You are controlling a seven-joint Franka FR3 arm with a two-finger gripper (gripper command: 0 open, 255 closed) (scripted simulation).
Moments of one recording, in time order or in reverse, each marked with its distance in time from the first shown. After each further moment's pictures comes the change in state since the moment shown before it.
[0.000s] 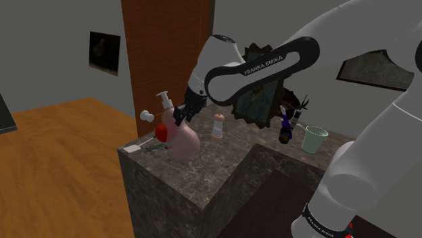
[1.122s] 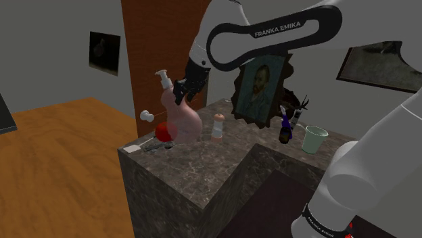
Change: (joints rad) arm 0.005 -0.068 -0.024 0.168 0.021 -0.234 -0.024
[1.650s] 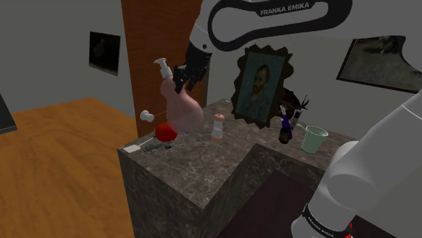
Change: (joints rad) arm -0.002 -0.008 -0.007 0.104 0.000 -0.112 -0.003
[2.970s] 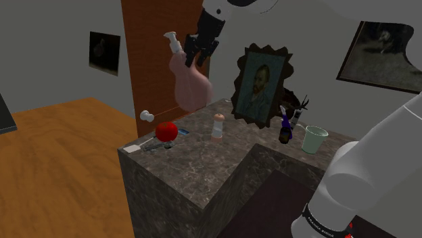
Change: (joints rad) arm -0.024 -0.013 -0.067 0.209 0.014 -0.225 -0.080
